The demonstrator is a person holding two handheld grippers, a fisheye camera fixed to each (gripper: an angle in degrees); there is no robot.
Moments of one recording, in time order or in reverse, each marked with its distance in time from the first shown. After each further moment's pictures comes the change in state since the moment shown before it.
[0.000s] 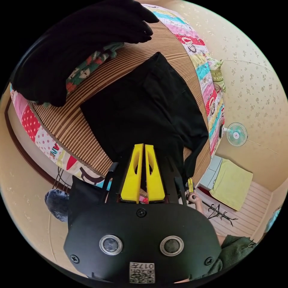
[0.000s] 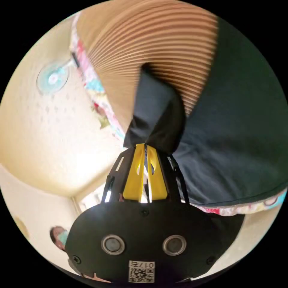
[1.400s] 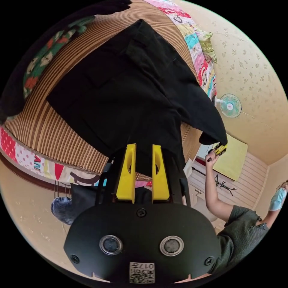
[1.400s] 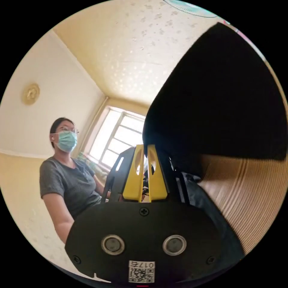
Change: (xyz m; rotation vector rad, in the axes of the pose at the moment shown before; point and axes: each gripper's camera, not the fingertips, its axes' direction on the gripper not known) left arm -0.067 -0.057 -0.037 -0.229 0.115 0.111; right arm -0.066 -0.078 0.159 -0.485 -0.302 -0.987
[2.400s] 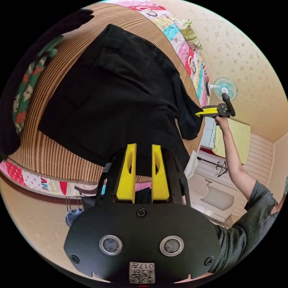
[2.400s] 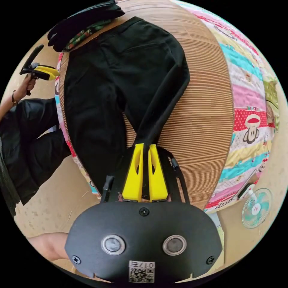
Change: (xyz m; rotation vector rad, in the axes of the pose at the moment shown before) left arm 0.062 0.009 -0.014 -0.018 -0.044 0.238; right arm 0.174 -0.042 0.516 -1.649 1.202 -0.507
